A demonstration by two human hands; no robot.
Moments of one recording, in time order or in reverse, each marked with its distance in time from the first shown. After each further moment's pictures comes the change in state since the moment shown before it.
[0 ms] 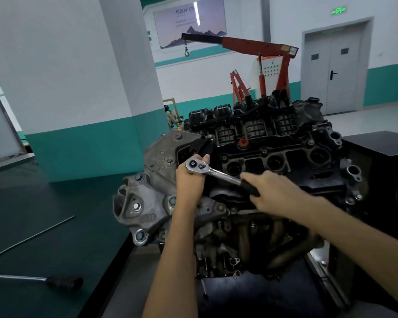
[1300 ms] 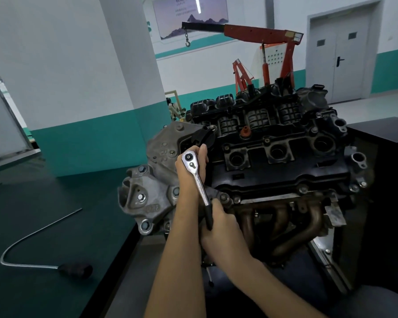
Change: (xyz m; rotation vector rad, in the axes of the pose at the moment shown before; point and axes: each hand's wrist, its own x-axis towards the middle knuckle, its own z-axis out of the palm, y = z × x) left_hand 0.003 -0.001 -0.001 0.144 0.109 0.046; right_hand -0.032 -0.117 0.086 0.674 0.162 0.271
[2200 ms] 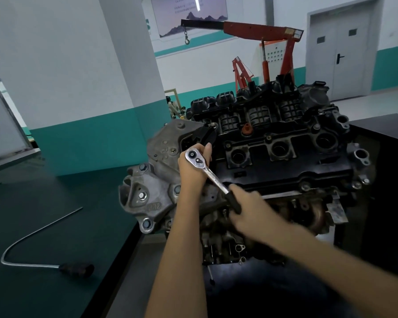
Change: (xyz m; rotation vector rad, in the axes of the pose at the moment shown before) left_hand 0.003 -0.004 0.001 -0.024 -0.088 -0.017; right_hand 0.028 0.029 -0.058 -0.122 -0.162 -0.131
